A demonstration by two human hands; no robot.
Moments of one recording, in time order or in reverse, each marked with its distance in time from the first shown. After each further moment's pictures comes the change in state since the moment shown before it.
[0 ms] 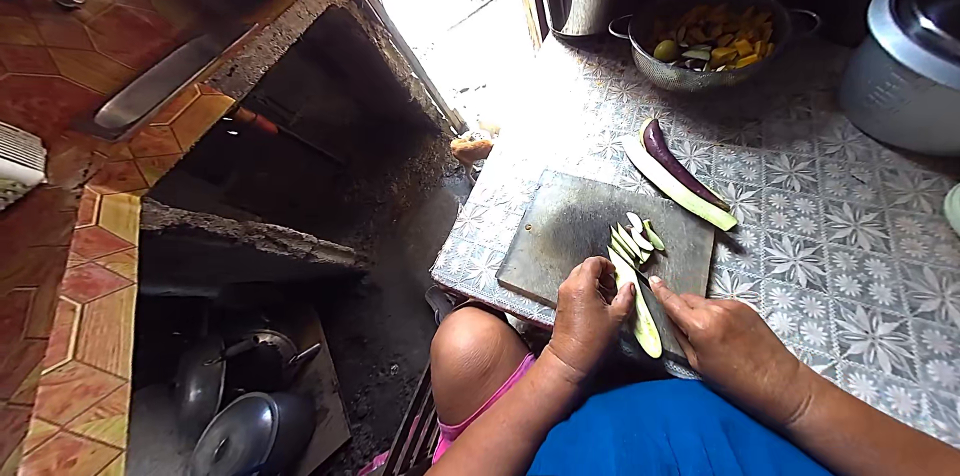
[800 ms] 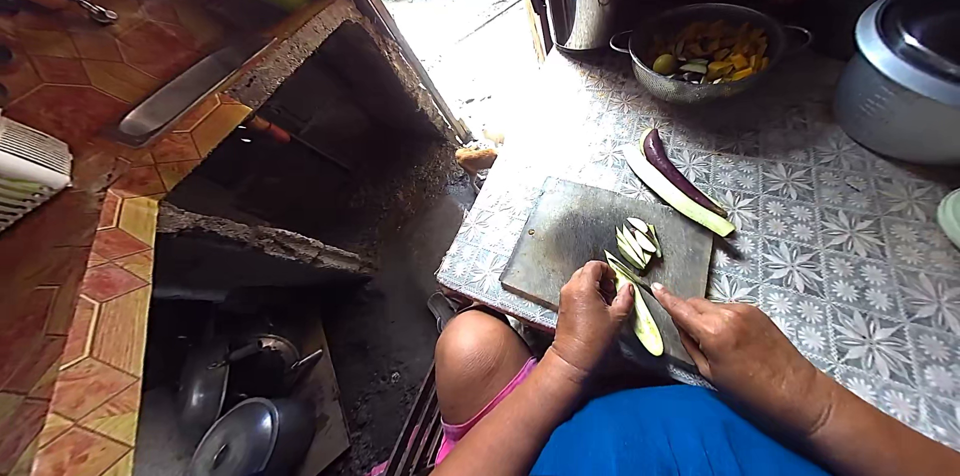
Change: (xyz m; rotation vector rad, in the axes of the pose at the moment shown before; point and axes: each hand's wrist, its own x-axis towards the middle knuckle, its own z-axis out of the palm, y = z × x) left_hand 0.000 0.000 0.003 0.038 0.030 0.005; right_hand -0.001 0.003 -0.013 0.040 0.049 -0.041
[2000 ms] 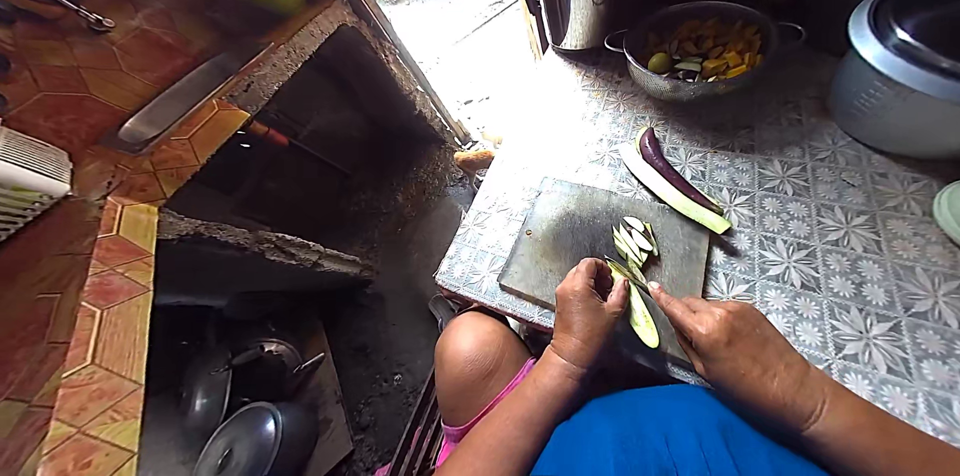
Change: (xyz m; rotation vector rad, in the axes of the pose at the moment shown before) left_hand 0.002 -0.003 0.004 -0.041 0.058 0.009; right_hand 0.001 -0.001 0.000 -0.030 -0.029 -0.019
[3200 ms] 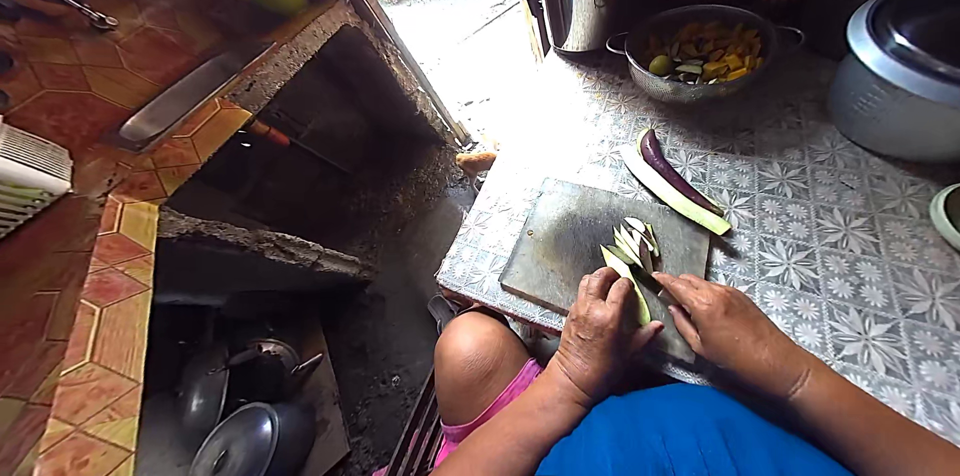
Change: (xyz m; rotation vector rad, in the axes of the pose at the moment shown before) left_hand -0.017 -0.004 0.001 0.306 0.013 0.486; right_hand 0.006 0.014 0.012 0.167 -0.037 0.130
